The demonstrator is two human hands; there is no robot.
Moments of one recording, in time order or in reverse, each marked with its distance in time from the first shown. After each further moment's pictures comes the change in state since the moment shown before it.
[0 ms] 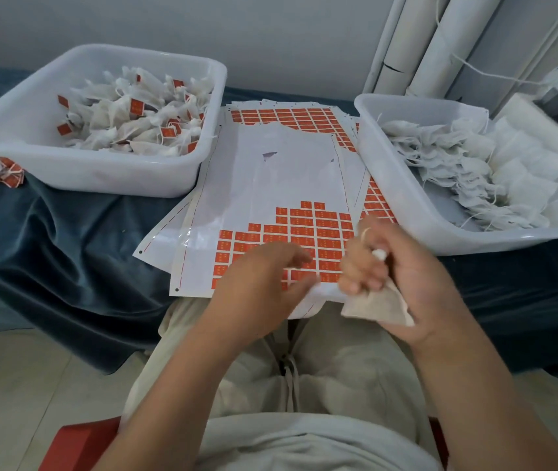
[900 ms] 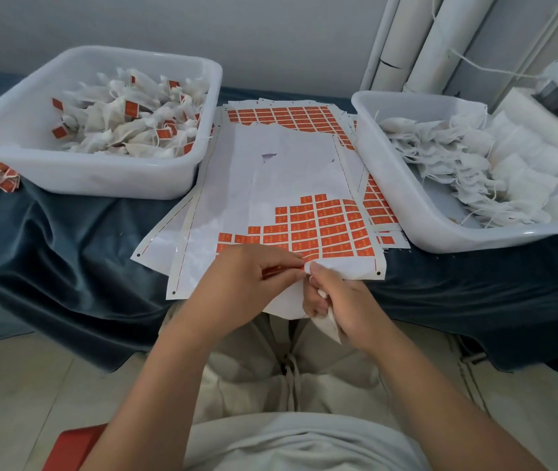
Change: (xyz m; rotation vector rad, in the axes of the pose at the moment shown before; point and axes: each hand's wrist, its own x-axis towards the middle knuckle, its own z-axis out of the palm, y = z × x) left_hand 0.005 -0.023 -0.012 -0.200 -0.038 0.046; right_hand 0.020 0.083 -0.033 -0.600 0.134 0.061
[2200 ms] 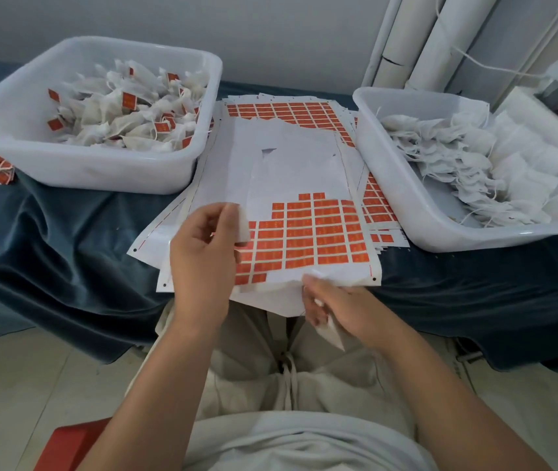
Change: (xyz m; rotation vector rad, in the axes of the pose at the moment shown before) left_hand 0.003 0.006 0.000 -0.548 0.690 -0.449; right_hand -0.008 -0.017 -0.010 -0.291 -0.170 0.114
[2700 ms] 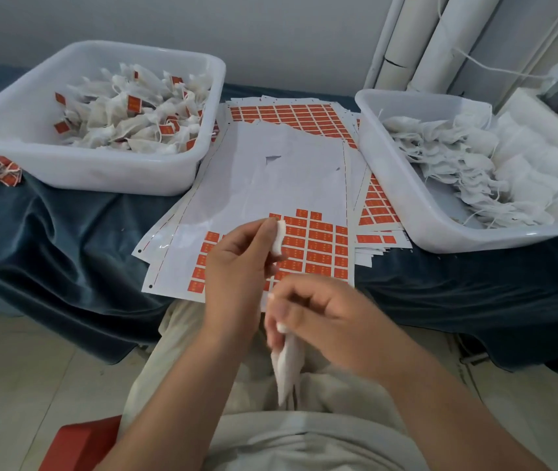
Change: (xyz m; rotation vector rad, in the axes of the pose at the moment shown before) left_hand -0.028 0.009 0.019 -0.209 -0.157 -0.180; right_hand -0.044 -0.074 0.031 0.093 -0.137 -0.336
